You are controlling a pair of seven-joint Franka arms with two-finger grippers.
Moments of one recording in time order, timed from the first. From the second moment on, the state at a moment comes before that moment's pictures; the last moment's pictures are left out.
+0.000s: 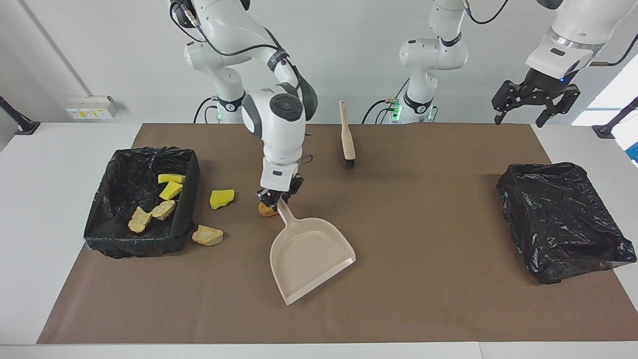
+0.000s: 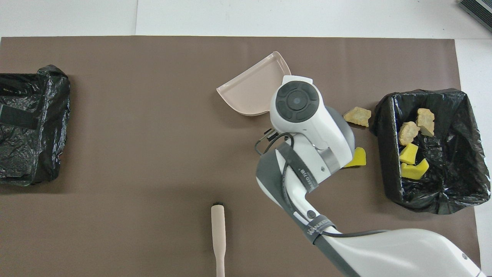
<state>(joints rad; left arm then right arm) -0.11 0.01 0.06 -1.42 0.02 1.47 0.12 0.38 0.40 0.15 -1.64 -0.24 2.03 0.10</state>
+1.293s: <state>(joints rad) -0.09 0.01 0.03 -1.42 0.02 1.47 0.12 0.58 0.63 0.15 -1.36 -0.25 2.08 0.78</state>
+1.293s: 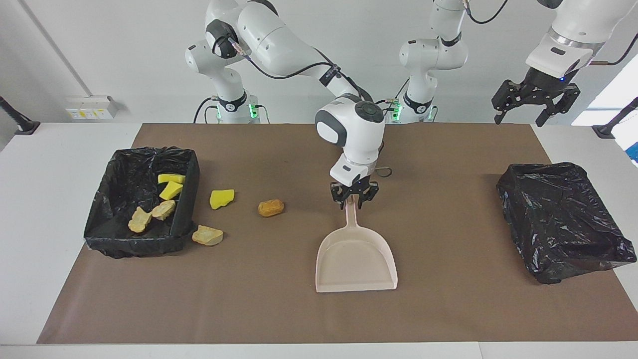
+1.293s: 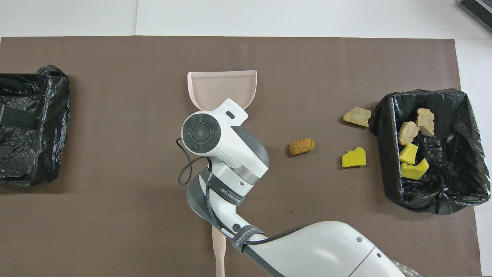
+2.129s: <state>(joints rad) -0.10 0.04 0.01 -1.42 0.02 1.59 0.10 0.65 0.28 0.16 -1.67 -0.06 1.94 0.90</state>
